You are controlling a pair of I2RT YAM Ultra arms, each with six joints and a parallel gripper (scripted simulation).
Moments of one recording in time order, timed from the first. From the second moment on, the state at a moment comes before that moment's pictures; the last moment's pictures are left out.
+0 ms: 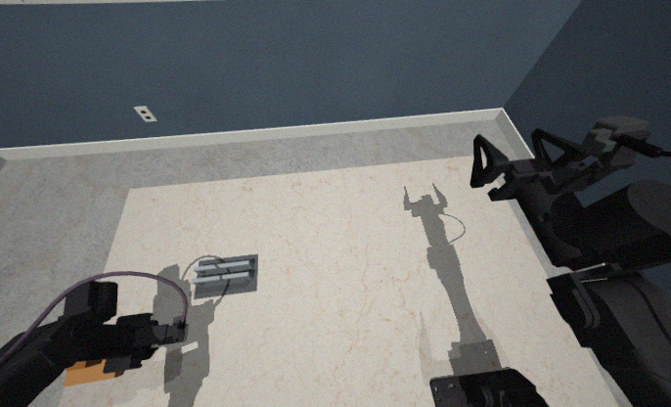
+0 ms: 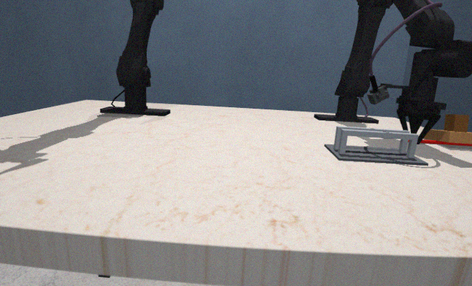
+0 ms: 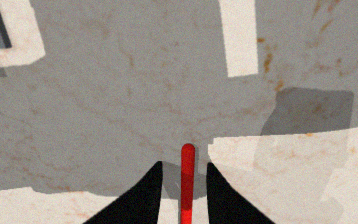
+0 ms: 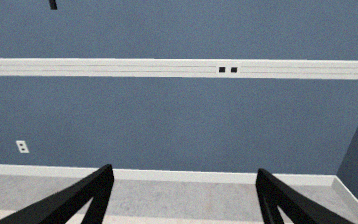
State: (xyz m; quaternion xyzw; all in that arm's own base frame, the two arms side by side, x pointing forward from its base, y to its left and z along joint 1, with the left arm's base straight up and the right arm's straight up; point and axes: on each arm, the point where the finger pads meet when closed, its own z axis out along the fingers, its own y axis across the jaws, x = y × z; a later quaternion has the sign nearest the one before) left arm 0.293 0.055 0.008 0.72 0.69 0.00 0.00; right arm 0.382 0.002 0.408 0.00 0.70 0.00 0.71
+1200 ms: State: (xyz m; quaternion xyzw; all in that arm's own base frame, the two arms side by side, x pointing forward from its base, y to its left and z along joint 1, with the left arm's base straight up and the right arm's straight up) left arm 0.292 0.040 0.008 0.72 0.69 0.01 0.00; right arm 0.382 0.002 0.408 0.00 0.70 0.00 0.71
